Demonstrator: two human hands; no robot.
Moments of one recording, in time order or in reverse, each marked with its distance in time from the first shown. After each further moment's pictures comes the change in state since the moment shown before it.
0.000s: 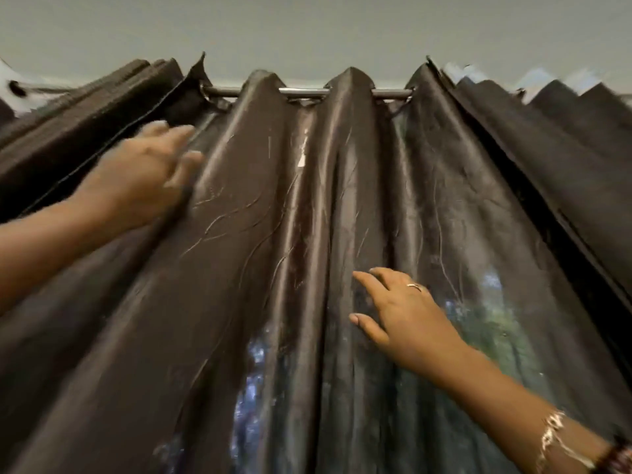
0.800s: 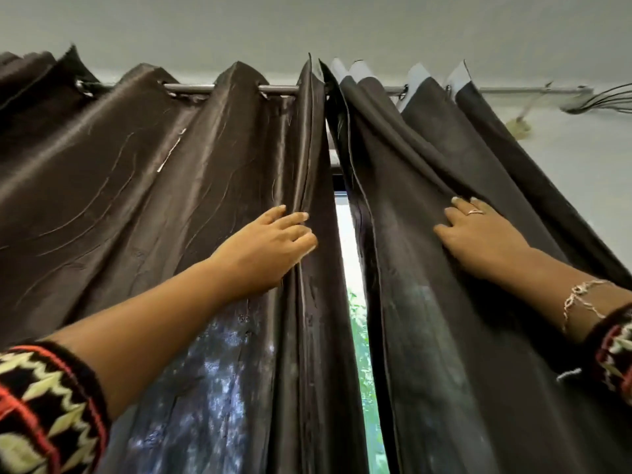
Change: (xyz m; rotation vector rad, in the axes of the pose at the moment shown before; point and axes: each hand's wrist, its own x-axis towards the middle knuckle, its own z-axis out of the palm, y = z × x) left_hand -0.017 0.343 0.078 0.187 -0.188 0.749; right_hand -0.069 0.315 -0.131 -0.726 -0.206 0.159
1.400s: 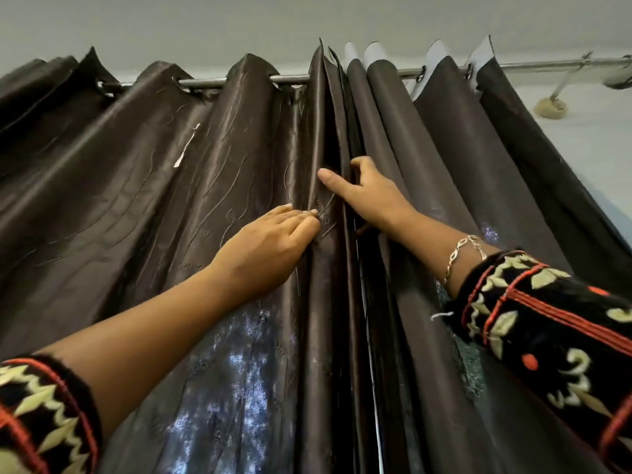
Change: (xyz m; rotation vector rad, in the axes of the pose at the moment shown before) left_hand -0.012 0.014 0.004 -0.035 0.364 -0.010; right_hand 0.062 -0.092 -0.065 1.540 0.072 0.061
